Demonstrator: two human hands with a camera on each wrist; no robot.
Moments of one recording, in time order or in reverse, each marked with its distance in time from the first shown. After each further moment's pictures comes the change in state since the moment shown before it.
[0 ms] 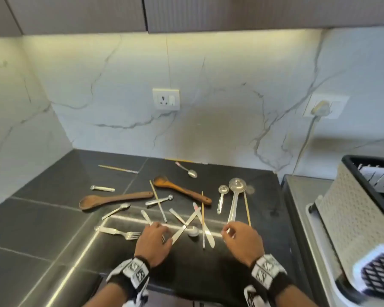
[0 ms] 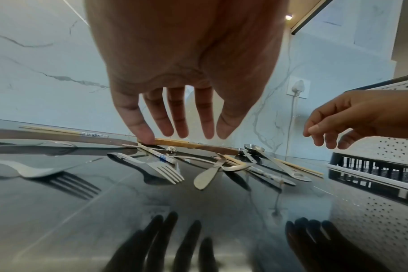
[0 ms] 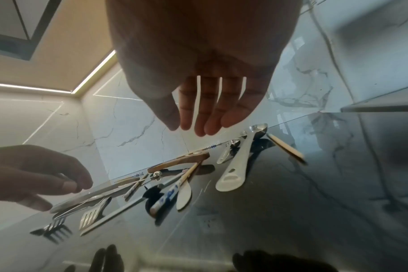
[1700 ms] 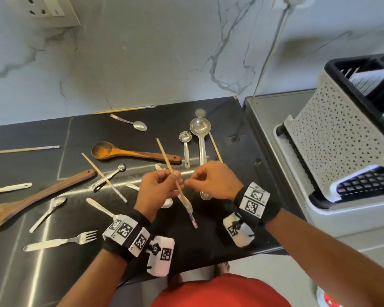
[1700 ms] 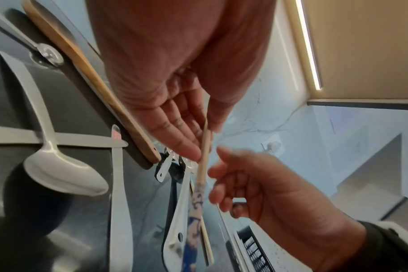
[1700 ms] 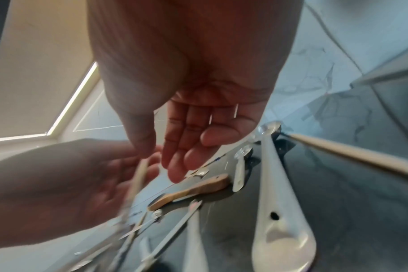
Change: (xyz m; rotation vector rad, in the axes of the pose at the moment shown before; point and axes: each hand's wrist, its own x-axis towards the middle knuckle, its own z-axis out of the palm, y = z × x) left_hand 0.094 0.091 0.015 -1.115 -0.458 -0.228; right_hand 0.069 0.000 0.000 0.190 -0.263 0.071
